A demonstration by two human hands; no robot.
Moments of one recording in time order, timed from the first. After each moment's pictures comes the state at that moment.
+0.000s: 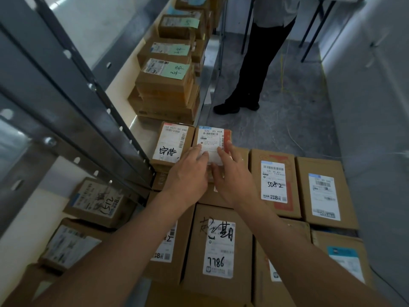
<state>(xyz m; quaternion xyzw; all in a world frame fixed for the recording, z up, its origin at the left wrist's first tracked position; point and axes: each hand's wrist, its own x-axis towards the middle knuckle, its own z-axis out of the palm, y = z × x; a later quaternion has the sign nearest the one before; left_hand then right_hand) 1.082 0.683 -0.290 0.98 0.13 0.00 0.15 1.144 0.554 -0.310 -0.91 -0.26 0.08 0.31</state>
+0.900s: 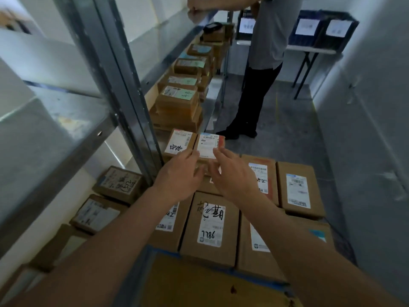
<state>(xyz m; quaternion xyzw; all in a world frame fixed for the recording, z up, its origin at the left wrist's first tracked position) 0.979 0.643 -0.205 0.97 0.13 0.06 0.19 1.062 0.498 -0.209 -0.92 -0.33 0.03 0.20</state>
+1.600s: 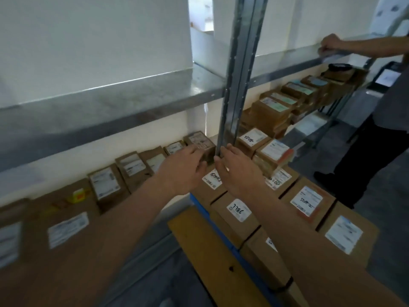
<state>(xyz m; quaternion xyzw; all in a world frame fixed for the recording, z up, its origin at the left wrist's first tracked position) 0.771 0.539 -0.162 0.91 0.40 0.10 0.10 0.938 0.465 -0.167 -0.76 -0.62 0.06 0.18</state>
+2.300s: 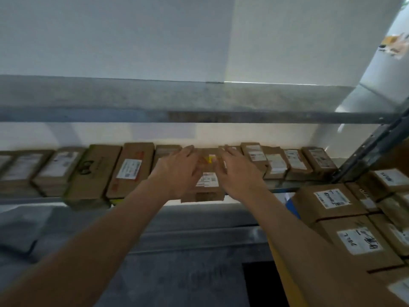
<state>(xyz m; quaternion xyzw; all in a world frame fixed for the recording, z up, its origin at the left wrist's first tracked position) 0.405 0.435 -0.159 0.76 0.64 0.06 0.04 0.593 0.456 -0.157 -0.55 -0.82 0.09 0.15</state>
